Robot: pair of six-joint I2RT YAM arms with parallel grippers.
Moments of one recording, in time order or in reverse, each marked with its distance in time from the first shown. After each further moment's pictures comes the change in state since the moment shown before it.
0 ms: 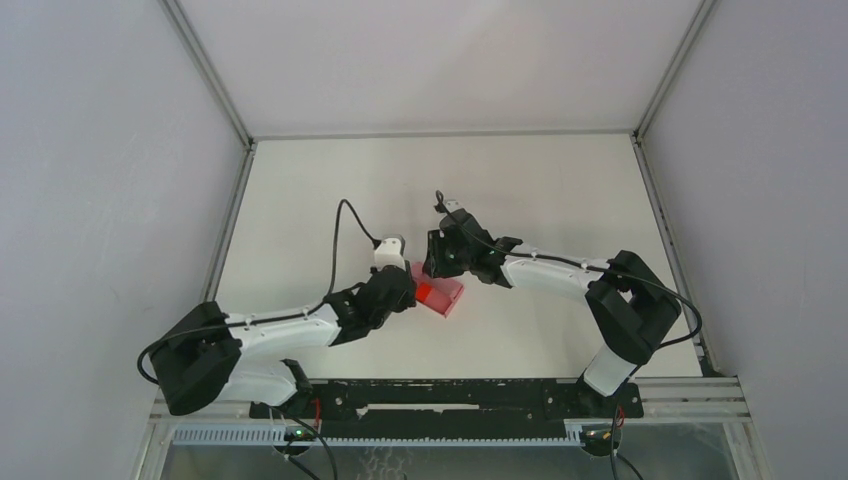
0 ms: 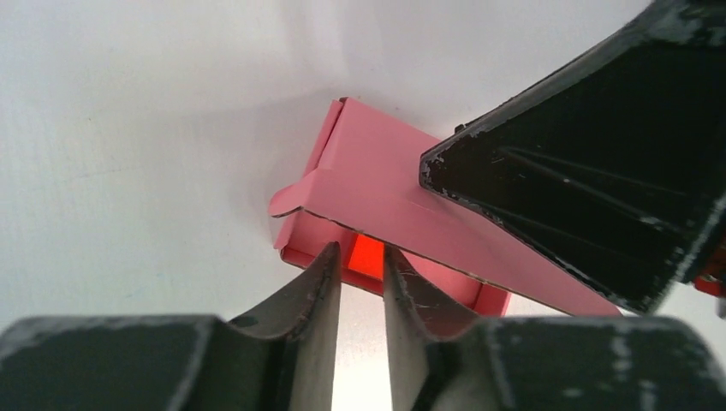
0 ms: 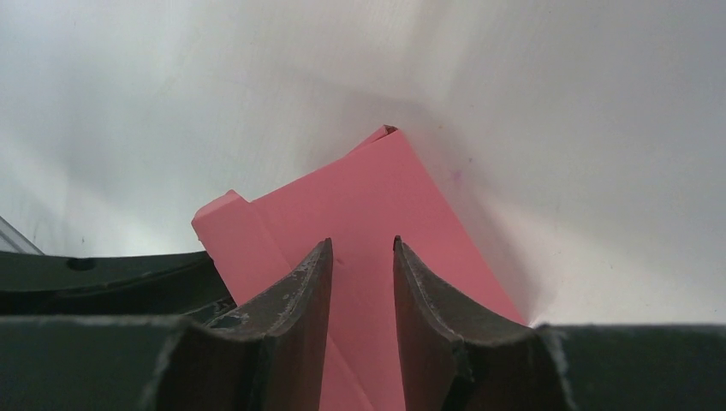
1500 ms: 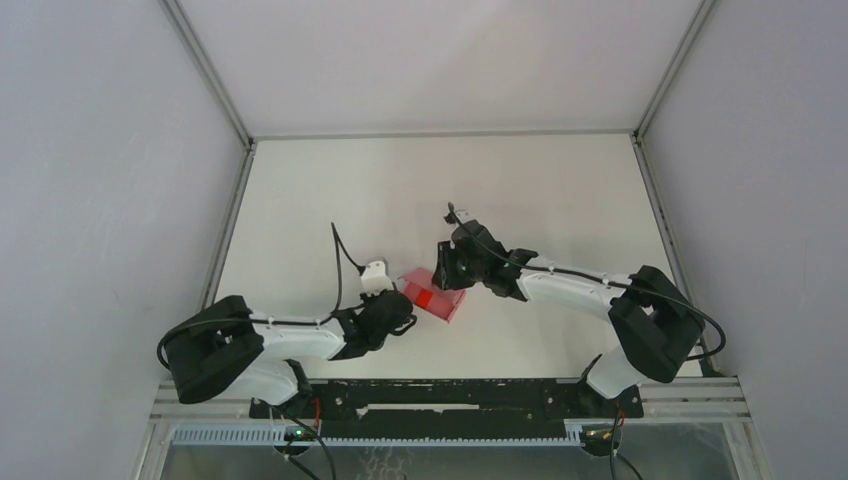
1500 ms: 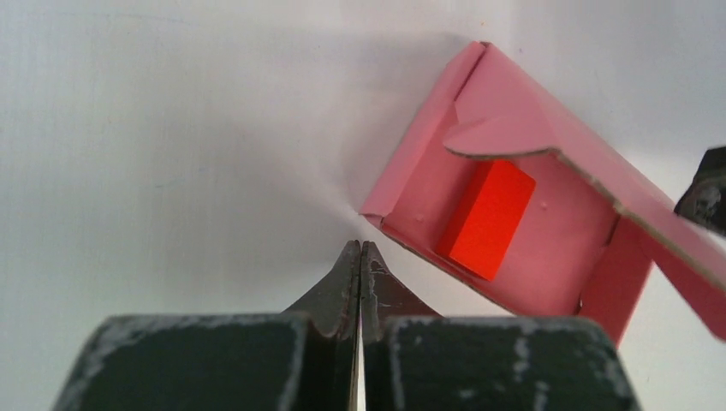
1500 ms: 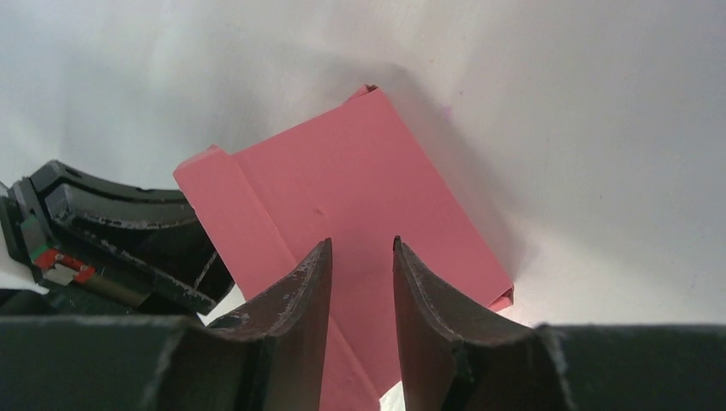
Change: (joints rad) left arm -0.080 0.043 -0.143 0.032 -0.151 -0.304; right arm 0.010 -0.121 -0.115 -0.007 -0.013 -0.002
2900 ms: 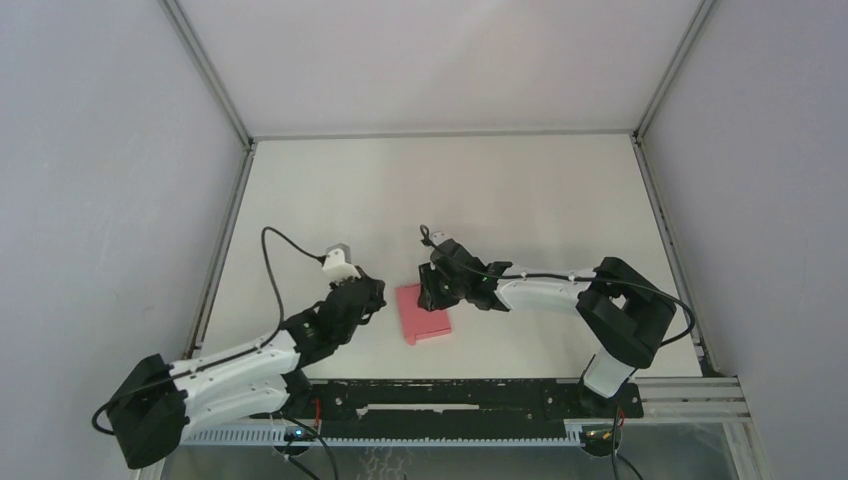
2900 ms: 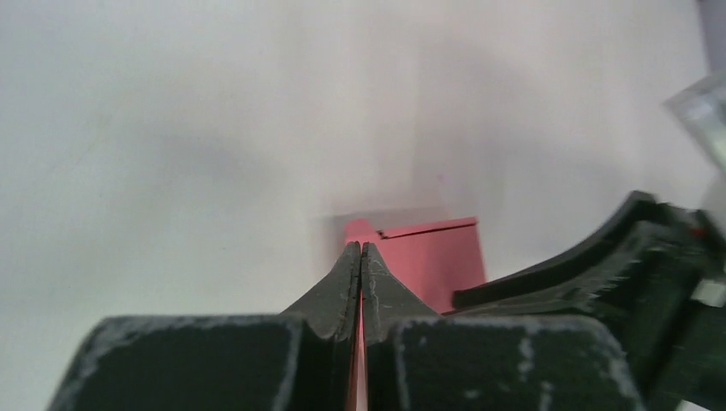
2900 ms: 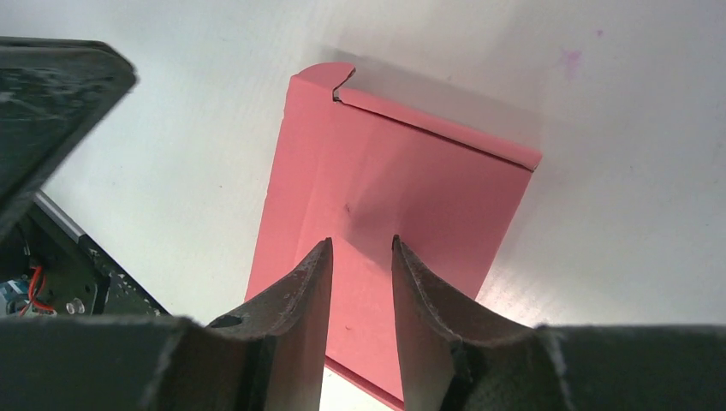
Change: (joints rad) left arm 0.160 -0.395 -0.072 -0.066 0.054 0.080; right arm 0.108 0.125 -0.014 0.068 -0.032 -0.003
